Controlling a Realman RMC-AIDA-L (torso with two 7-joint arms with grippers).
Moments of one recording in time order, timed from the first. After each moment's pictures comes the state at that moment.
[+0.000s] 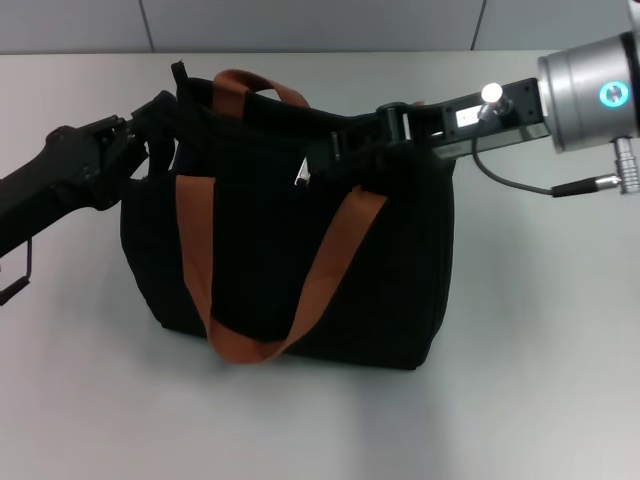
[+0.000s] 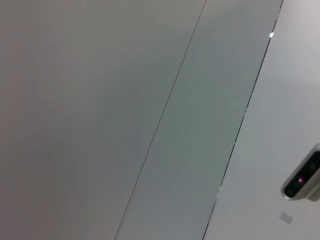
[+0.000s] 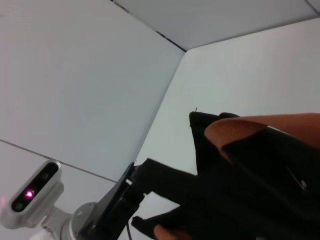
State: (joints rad) left arm -0.44 -2.07 0.43 0.43 1.71 1.73 -1.23; right arm 0.64 2.09 -1.18 -1.14 -1.89 -1.52 2.79
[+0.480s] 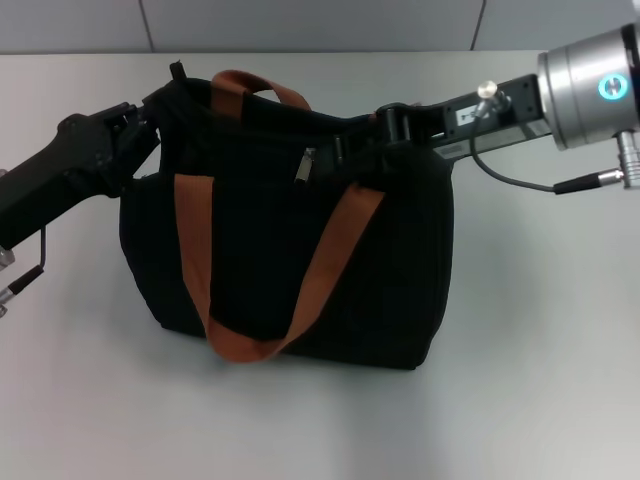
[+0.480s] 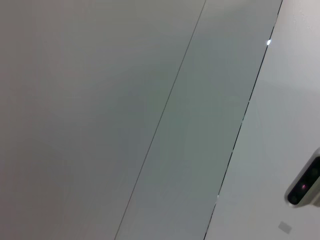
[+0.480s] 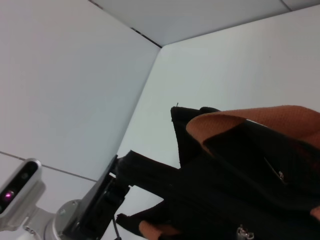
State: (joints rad) left arm -0.46 -2.07 0.43 0.39 1.69 1.72 -1.20; right arm 0.63 2.09 -1.21 -1.24 -1.96 -1.52 2.92
